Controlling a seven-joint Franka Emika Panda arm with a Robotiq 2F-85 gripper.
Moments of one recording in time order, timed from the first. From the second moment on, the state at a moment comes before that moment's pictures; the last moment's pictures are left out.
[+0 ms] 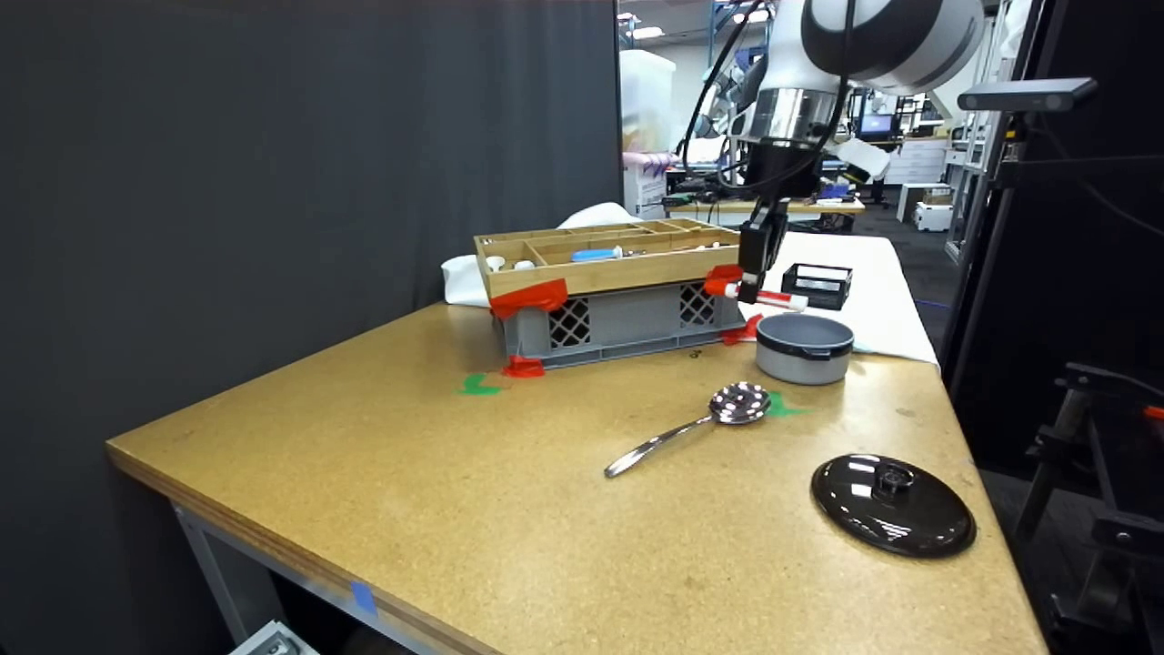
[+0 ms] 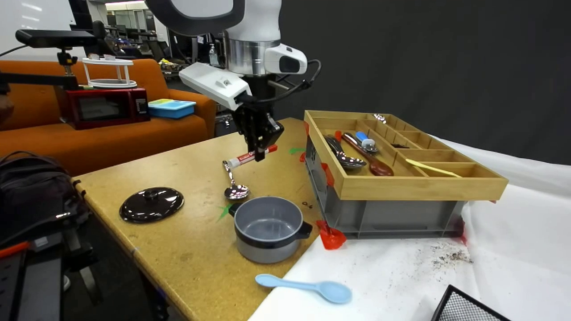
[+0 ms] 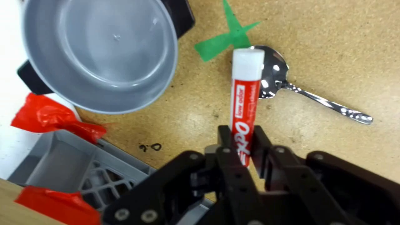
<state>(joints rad) -0.15 0.20 0.18 -2.44 0.25 2.78 -0.35</state>
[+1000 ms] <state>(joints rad) -0.17 0.18 -0.02 -2.49 0.24 2.58 -0.38</state>
